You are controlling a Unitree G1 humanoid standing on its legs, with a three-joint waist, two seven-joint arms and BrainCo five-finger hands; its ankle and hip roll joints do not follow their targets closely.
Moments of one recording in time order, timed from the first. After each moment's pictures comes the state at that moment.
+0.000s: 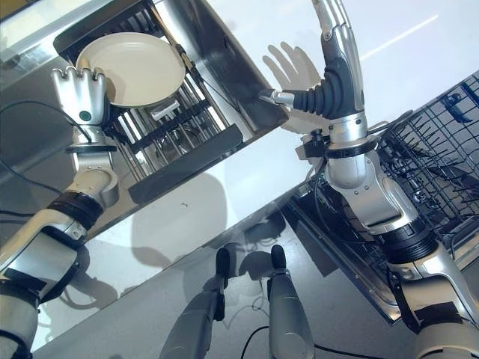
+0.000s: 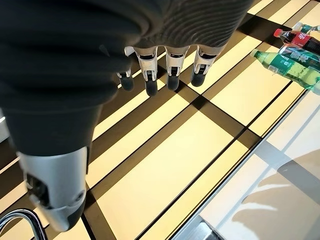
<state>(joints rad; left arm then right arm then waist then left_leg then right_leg) -1.02 0.67 -0.70 0.85 0.85 0.62 0.84 -0.74 -0.76 0.32 -0.11 -0.17 -0.19 -0.50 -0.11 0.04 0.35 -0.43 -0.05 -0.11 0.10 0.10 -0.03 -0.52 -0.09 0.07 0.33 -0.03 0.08</state>
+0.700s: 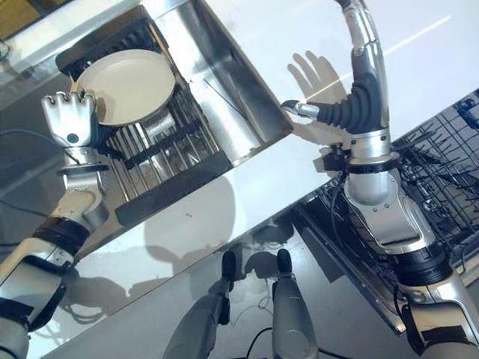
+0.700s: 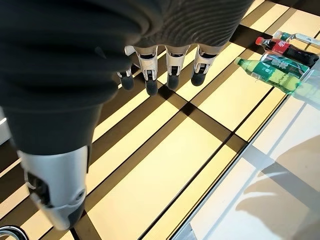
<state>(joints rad) -0.75 0.76 -0.48 0.58 0.81 0.51 0.80 -0.55 -0.77 0.15 -0.22 -0.14 -0.20 -0.44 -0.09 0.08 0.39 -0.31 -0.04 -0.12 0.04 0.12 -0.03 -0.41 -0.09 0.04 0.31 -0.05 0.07</state>
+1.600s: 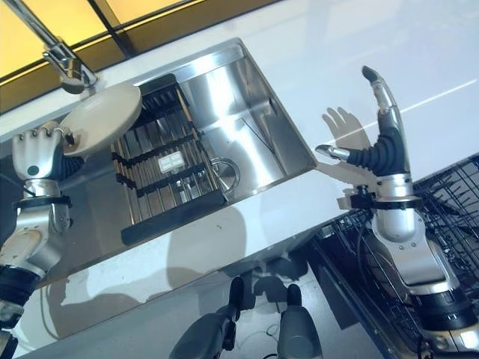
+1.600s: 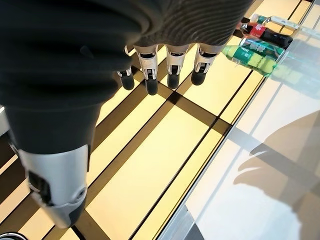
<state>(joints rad) -0.32 0.89 -0.12 0.19 0.68 0.23 0.63 -0.18 -0.79 -0.02 -0.24 -0.02 -0.22 -0.38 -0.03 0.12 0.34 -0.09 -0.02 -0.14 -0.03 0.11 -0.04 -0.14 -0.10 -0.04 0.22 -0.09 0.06</state>
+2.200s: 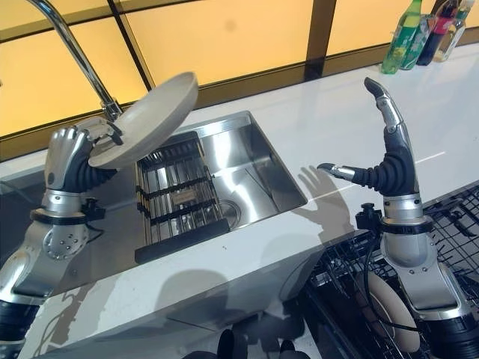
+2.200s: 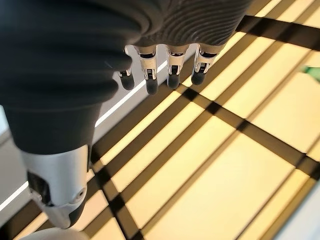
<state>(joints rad) -0.16 0.83 -0.03 -0.20 0.46 -0.20 0.41 -0.07 -0.80 -0.07 -0.37 -0.02 -0.31 -0.34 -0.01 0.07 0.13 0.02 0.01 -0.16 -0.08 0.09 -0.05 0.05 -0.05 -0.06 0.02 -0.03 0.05</state>
